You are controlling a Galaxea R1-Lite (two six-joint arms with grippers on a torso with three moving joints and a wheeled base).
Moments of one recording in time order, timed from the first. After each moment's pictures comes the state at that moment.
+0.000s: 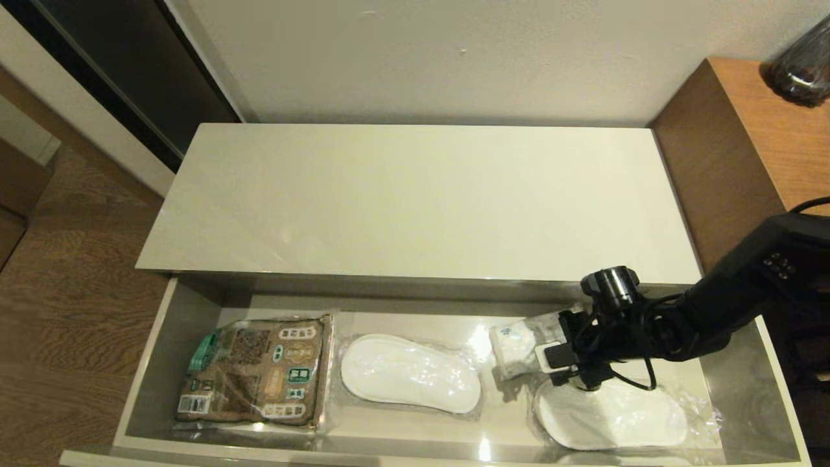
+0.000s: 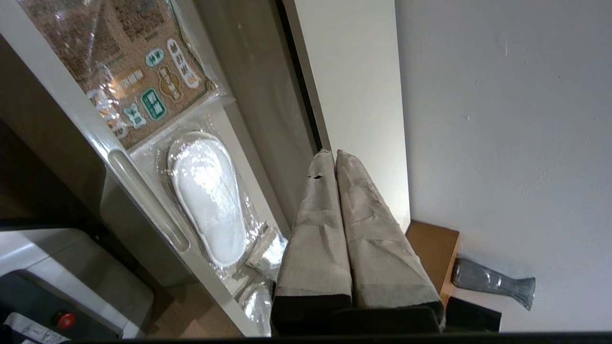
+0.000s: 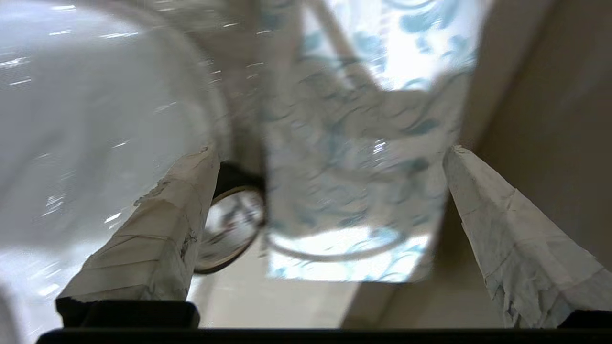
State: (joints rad) left arm 0.00 0.00 0.00 -0.04 0.00 -1.32; right arm 0.22 2.22 -0.96 -0.35 0.11 -1.63
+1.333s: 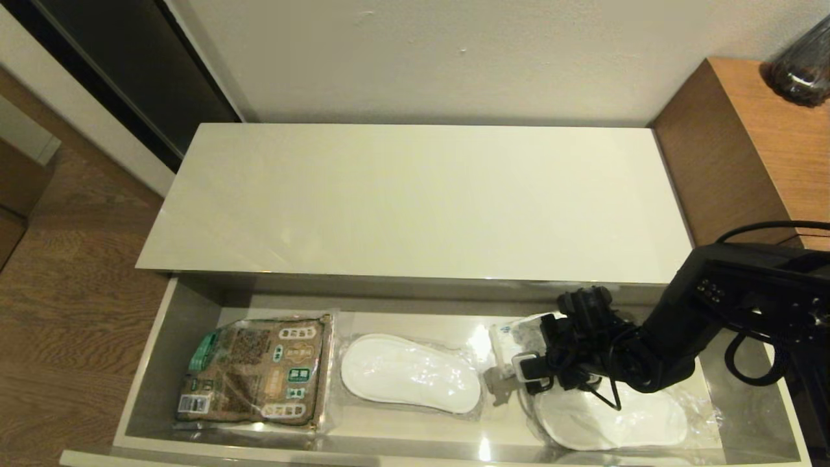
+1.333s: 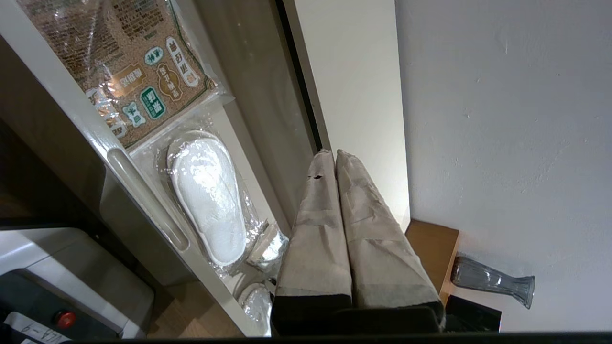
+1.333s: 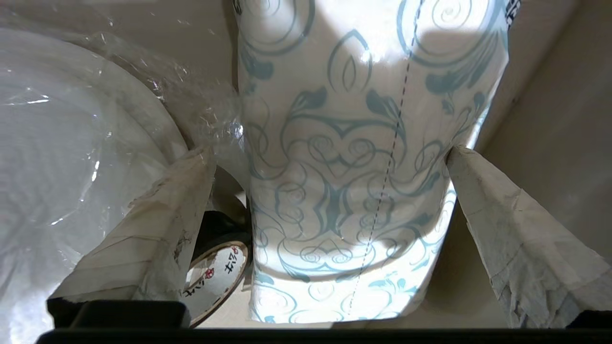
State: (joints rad) left arm 0.00 0.00 0.00 -0.04 0.00 -1.32; right arm 0.29 2.34 -0.91 -0.64 -0.04 -1.62
